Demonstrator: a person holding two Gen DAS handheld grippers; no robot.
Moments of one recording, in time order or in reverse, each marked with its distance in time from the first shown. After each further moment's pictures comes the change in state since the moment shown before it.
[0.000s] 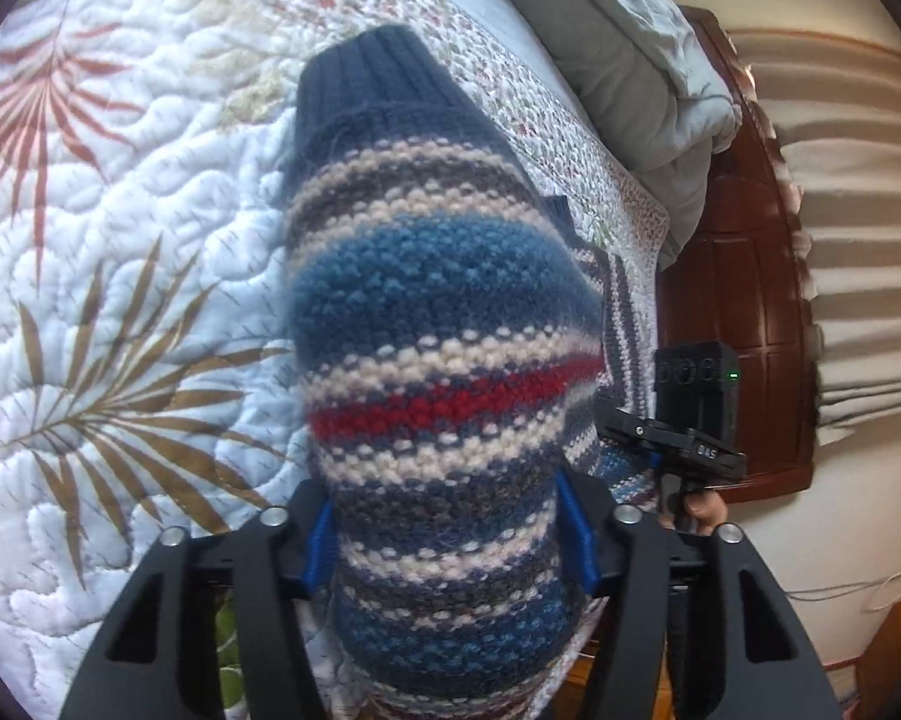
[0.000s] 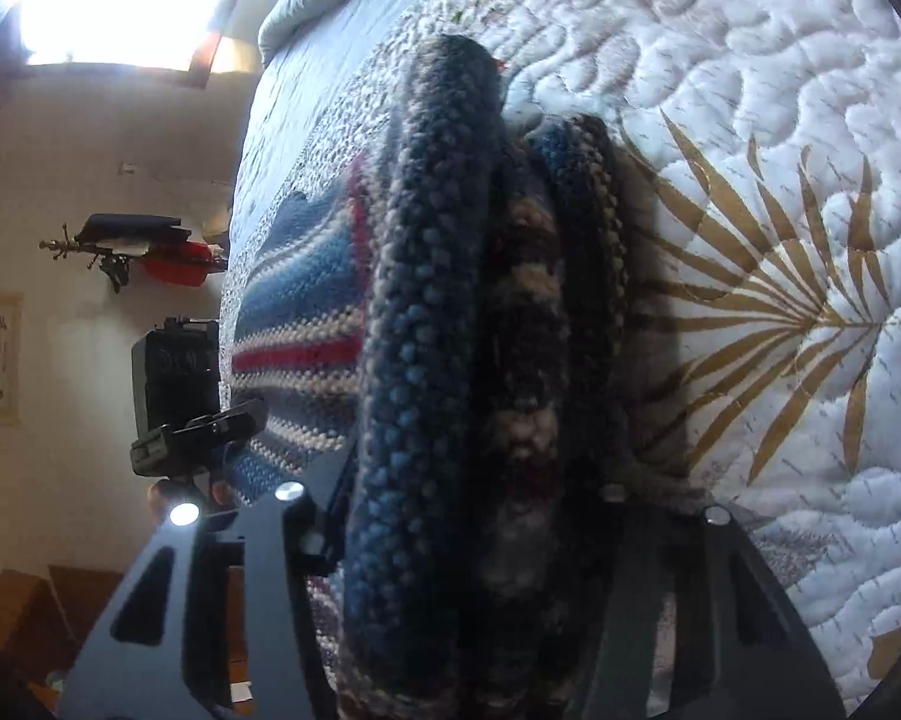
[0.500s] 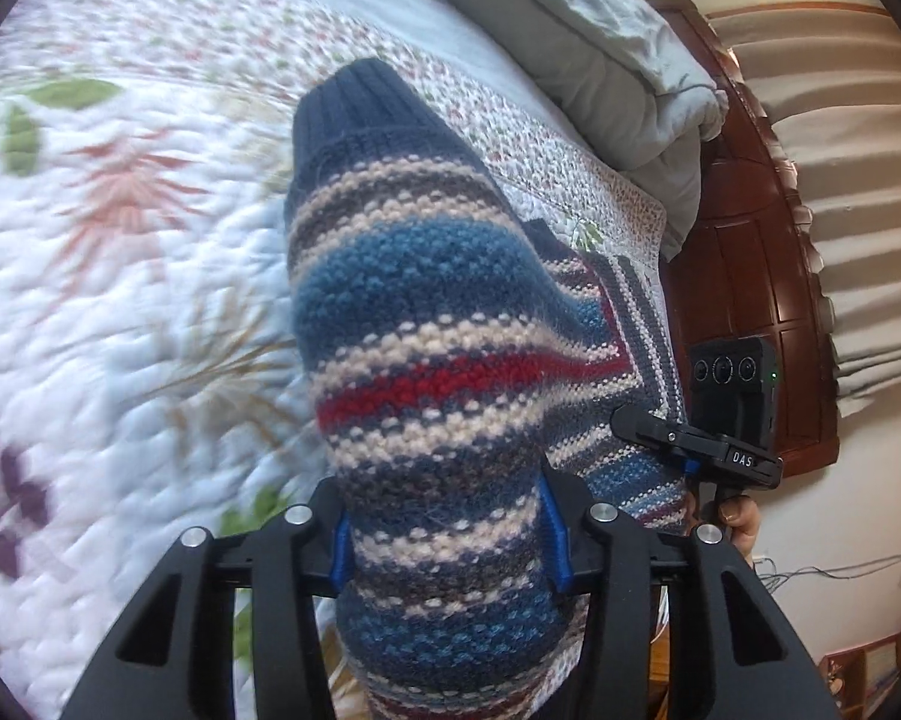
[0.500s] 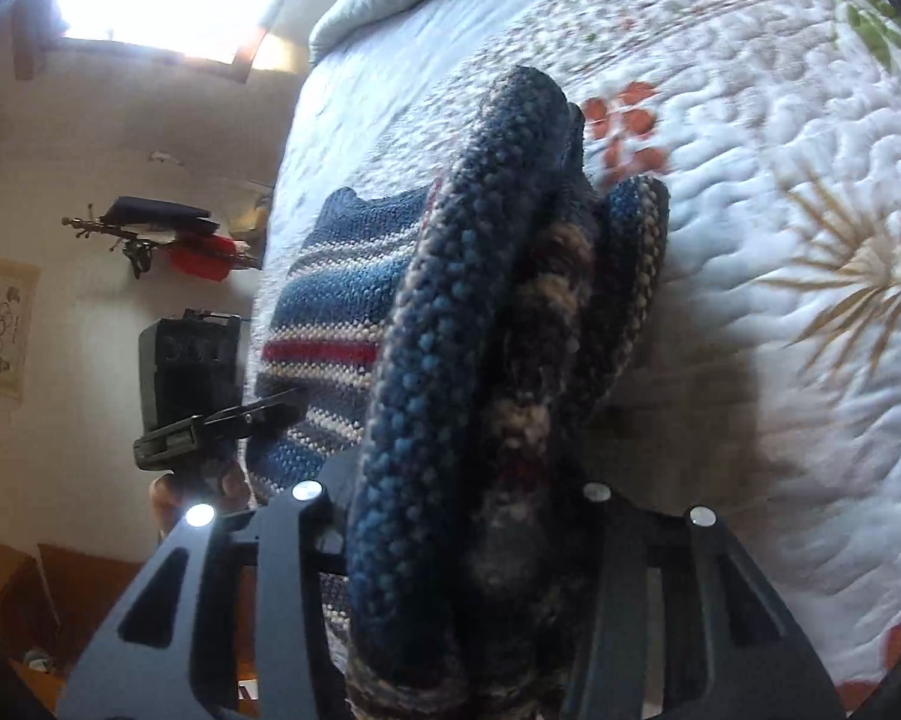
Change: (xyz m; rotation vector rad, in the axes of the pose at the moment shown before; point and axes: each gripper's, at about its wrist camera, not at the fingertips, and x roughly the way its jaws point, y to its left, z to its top) left arm -0.077 -0.027 -0.023 0.077 -0.043 0.090; right arm 0.006 0.091 -0.029 -0.065 -0.047 0.049
